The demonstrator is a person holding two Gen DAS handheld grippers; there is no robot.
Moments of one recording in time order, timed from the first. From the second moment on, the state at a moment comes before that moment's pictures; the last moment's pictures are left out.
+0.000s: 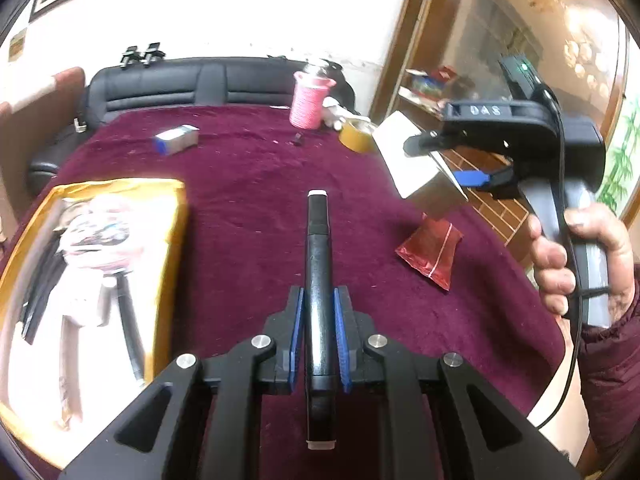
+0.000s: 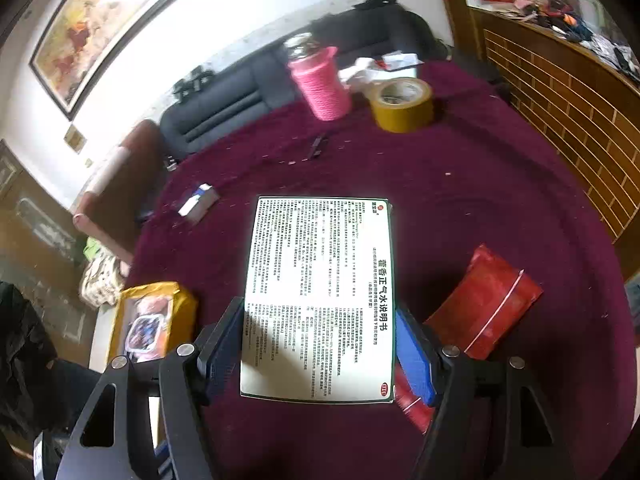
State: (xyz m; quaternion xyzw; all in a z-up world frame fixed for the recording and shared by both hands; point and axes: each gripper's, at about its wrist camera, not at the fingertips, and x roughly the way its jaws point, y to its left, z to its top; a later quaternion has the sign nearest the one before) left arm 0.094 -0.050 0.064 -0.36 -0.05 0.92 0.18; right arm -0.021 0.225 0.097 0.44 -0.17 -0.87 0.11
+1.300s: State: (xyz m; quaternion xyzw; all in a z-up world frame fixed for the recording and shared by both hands) left arm 0.103 -0.275 0.010 -0.41 -0.11 0.91 -0.01; right arm 0.064 -0.066 0.018 0.55 -0.05 -0.77 0.31
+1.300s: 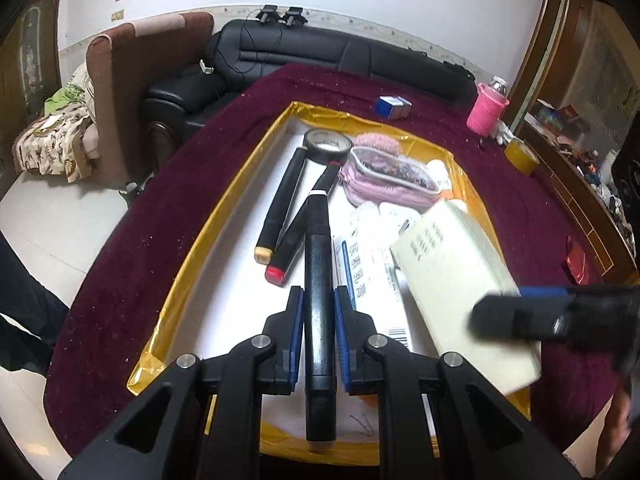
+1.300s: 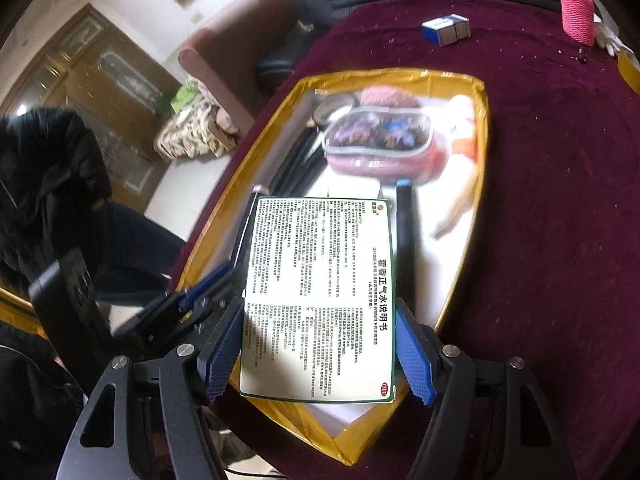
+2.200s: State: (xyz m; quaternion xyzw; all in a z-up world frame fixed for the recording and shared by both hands) left arm 0.121 -0.288 0.032 -0.36 -0.12 0.92 -0.06; right arm 0.089 -0.091 -0.009 0.49 0.08 -0.83 0.26
